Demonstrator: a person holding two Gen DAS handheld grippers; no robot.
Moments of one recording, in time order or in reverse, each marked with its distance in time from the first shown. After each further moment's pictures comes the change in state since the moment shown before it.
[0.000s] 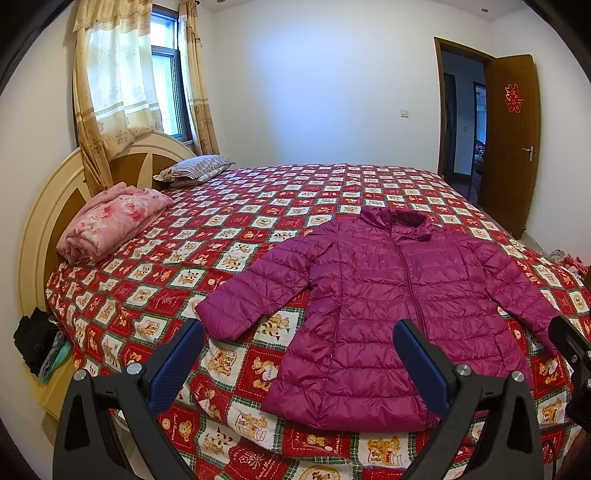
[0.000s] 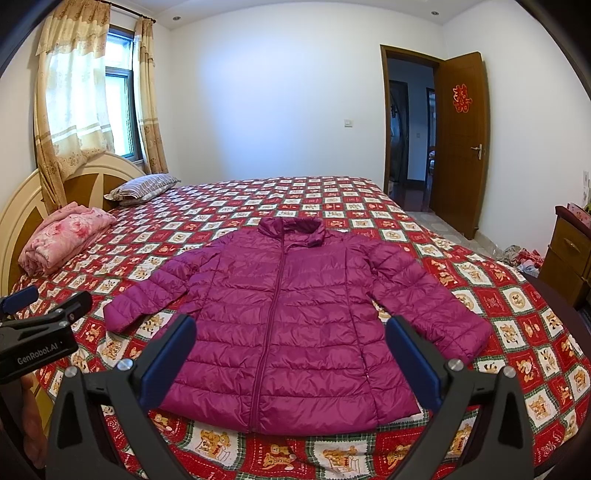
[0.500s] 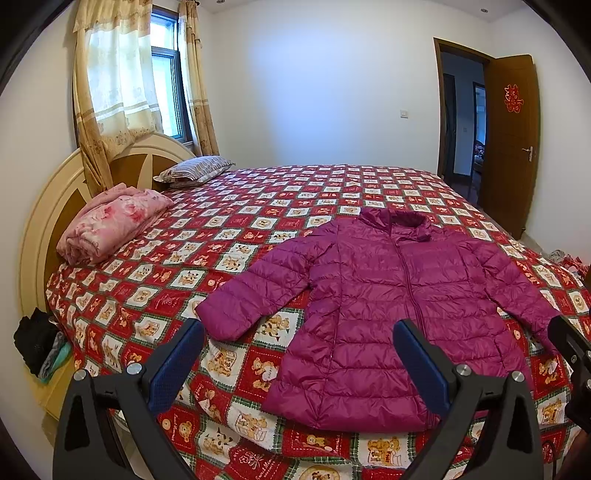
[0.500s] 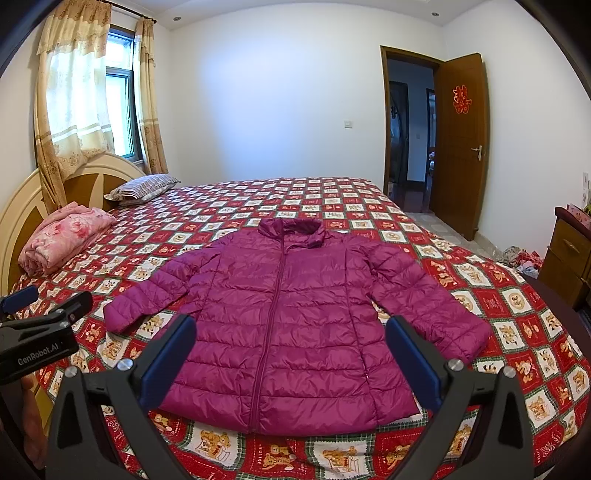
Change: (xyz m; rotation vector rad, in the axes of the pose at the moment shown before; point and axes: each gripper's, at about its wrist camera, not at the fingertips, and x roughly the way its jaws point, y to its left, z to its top) left arm 0.000 0.000 -0.001 0.001 -0.002 0.000; right arm 0.000 0.000 -0.001 -0.002 -0.003 -0.001
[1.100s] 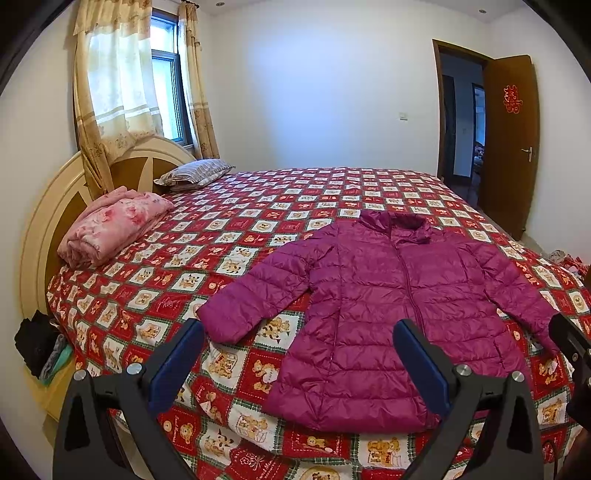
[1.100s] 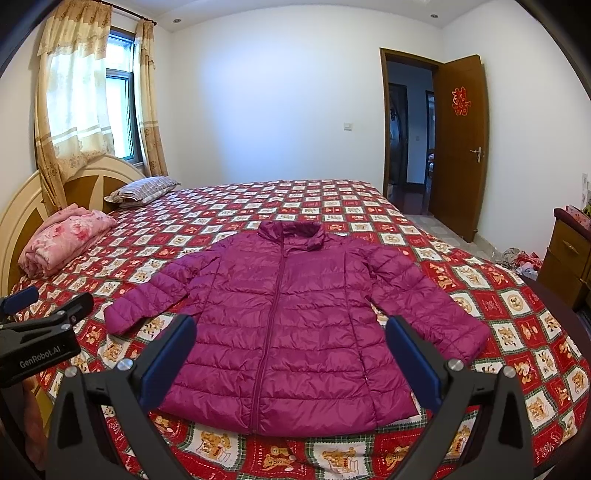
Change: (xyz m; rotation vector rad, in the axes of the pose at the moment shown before) left arm -0.002 -0.002 0.003 0.001 -0.006 0.000; right arm -0.001 0.001 0.001 -0.001 -0.003 -0.003
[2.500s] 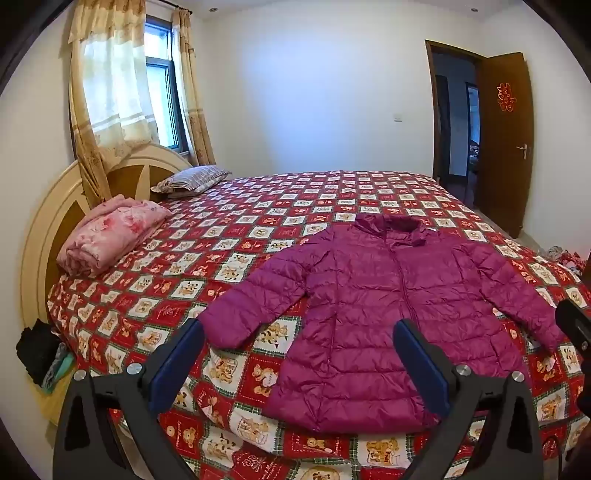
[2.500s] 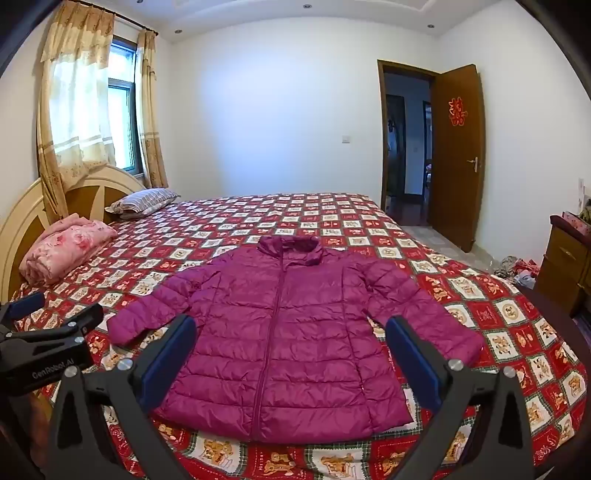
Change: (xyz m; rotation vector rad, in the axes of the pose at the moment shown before) left arm -0.009 -0.008 0.006 0.041 -0.030 0.022; right arm -0.015 -0.003 0.008 0.003 -0.062 0.000
